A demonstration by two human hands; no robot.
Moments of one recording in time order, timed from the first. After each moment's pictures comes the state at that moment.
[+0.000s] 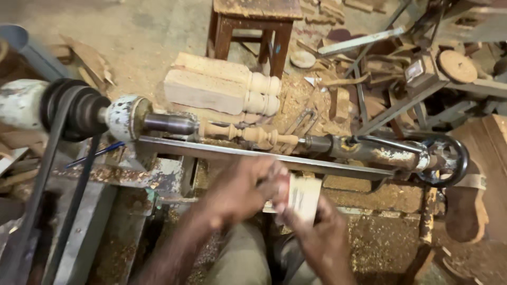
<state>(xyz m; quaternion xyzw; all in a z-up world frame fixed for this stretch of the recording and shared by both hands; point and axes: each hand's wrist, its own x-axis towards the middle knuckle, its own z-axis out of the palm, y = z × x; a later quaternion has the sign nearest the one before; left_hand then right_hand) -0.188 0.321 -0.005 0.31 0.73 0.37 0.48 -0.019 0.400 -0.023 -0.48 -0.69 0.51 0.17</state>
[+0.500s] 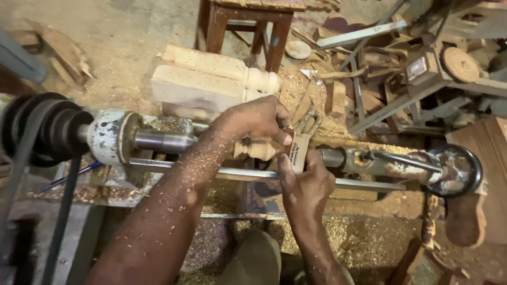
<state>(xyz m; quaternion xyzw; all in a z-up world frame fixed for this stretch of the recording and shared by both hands) -0.319 0.468 -0.055 0.50 0.69 0.25 0.46 -0.113 0.468 -0.108 -0.41 -0.83 0.15 0.34</state>
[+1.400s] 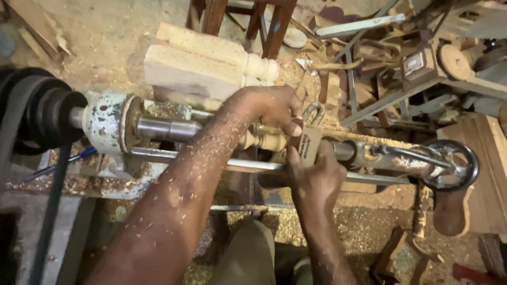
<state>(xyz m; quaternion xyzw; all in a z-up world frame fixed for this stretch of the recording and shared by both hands) -0.328 0.476 -0.060 0.56 0.66 0.21 0.45 -0.115 0.471 -0.108 -0.37 -0.87 0.07 0.32</state>
